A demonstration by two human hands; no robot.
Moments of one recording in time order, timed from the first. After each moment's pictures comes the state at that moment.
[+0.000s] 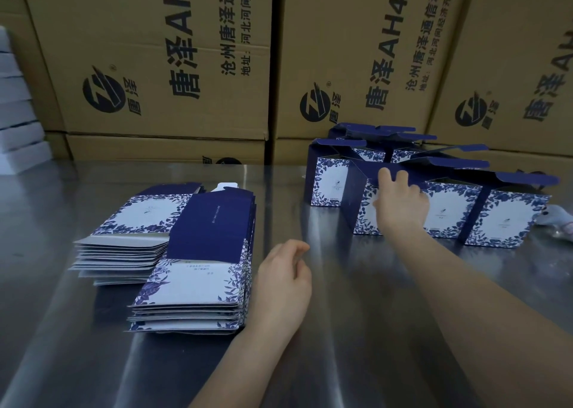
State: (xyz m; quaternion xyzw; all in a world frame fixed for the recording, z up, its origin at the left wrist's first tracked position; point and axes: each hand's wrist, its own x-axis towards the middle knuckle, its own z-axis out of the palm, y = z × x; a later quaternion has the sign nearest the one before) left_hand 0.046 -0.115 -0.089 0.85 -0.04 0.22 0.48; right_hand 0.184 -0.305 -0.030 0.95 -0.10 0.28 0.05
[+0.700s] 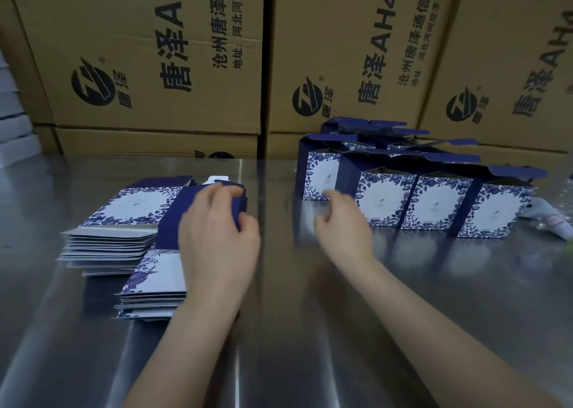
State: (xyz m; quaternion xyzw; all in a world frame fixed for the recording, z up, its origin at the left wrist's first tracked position) left_hand 0.028 -0.079 -0.035 0.84 0.07 0.38 0.38; right_hand 0.120 -0.239 -0.058 0.93 0.04 0.27 -0.25
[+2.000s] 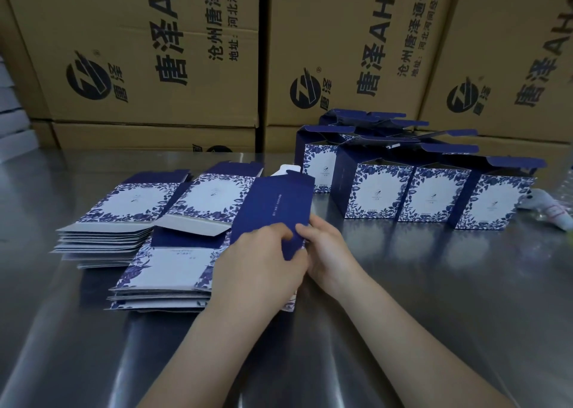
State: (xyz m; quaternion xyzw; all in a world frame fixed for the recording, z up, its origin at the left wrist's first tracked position) left_hand 0.012 -0.118 -0.044 0.94 0.03 0.19 0.29; right_hand 0.096 -0.227 -0.085 0.50 0.07 -0.11 -0.85
